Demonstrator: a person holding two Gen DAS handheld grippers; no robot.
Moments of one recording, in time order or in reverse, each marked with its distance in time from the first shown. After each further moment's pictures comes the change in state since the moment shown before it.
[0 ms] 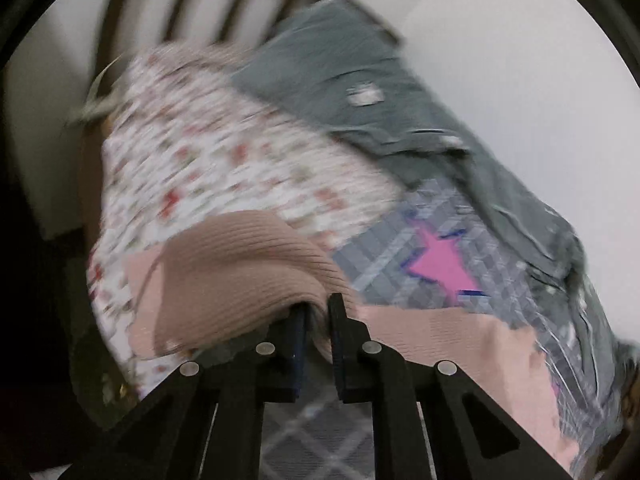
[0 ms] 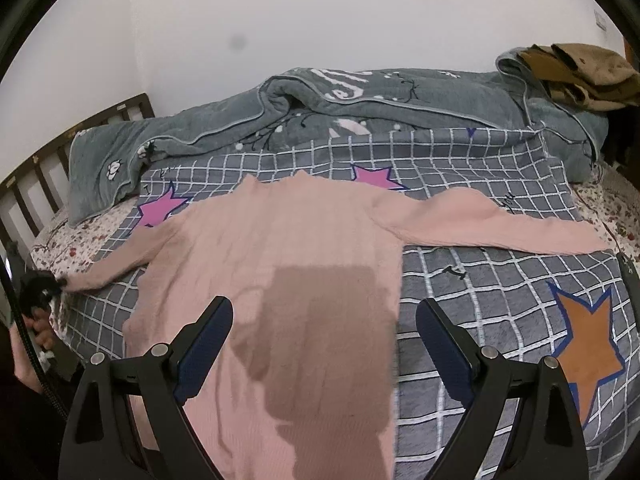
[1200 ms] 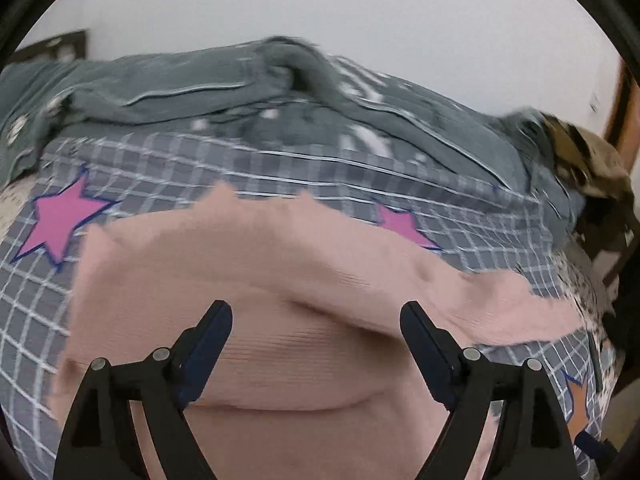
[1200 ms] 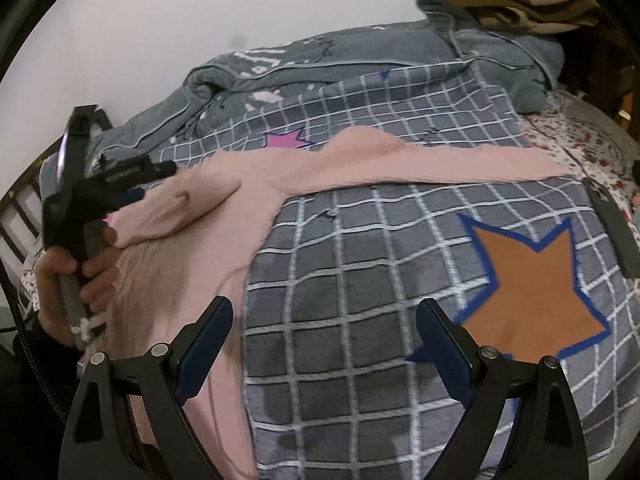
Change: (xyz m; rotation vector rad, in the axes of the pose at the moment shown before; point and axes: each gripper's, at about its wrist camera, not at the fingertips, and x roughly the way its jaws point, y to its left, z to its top) left arm 0.022 -0.304 -0.164 0.623 0.211 -0.387; right arm 0.009 -0.113 -0.031 0.121 0.093 -0.030
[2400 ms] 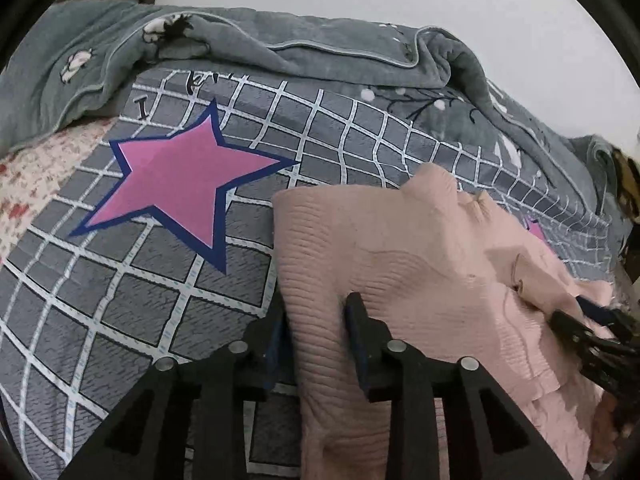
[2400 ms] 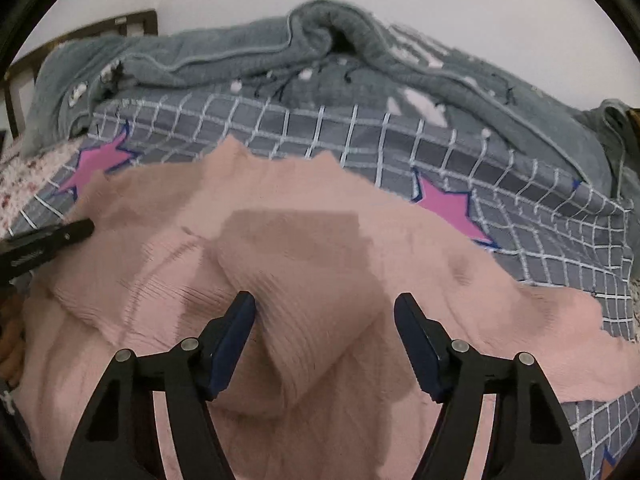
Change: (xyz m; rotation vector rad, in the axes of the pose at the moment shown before) left arm 0.040 0.181 -0.006 -0.083 0.027 0.087; right arm 0.204 0.196 0.101 -0.371 0.059 -0.085
